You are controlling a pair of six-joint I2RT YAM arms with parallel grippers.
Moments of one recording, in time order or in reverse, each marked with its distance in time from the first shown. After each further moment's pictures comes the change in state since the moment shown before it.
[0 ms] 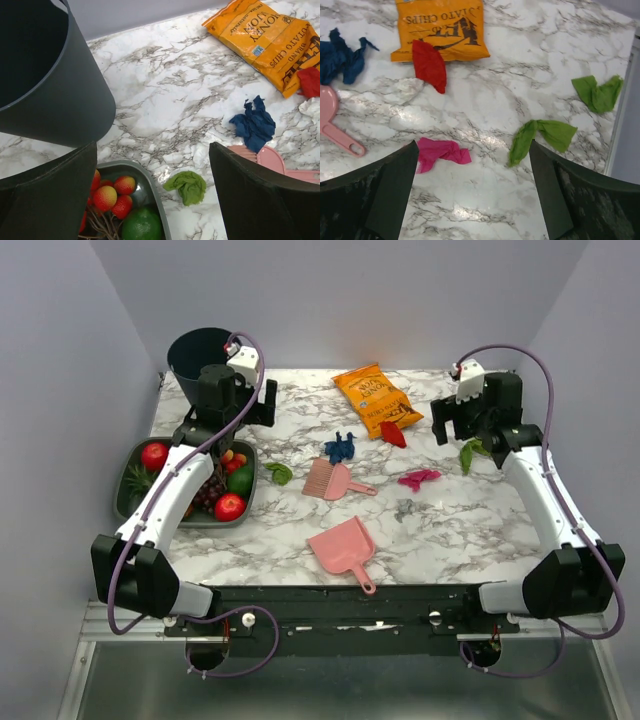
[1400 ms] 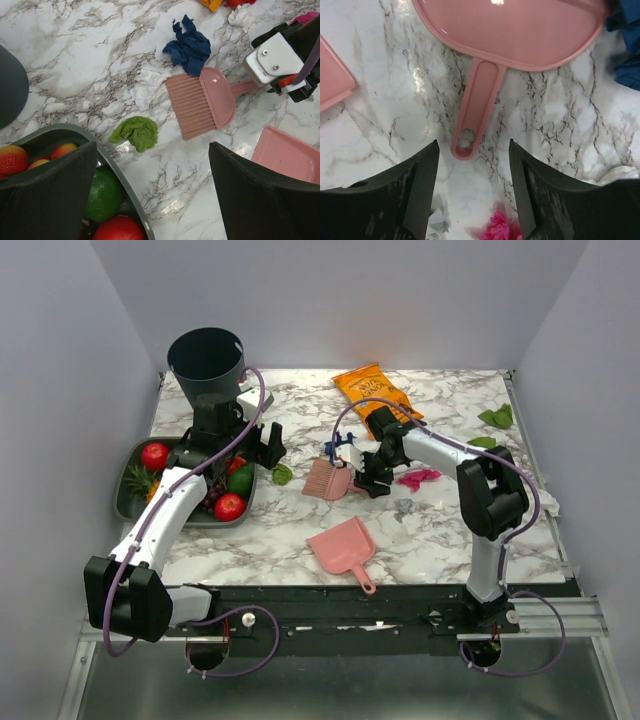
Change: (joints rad) left arm 0.032 -0.126 -0.202 -0.114 0.386 0.093; right arm 0.389 0.645 0.185 -0.289 -0.310 -0.807
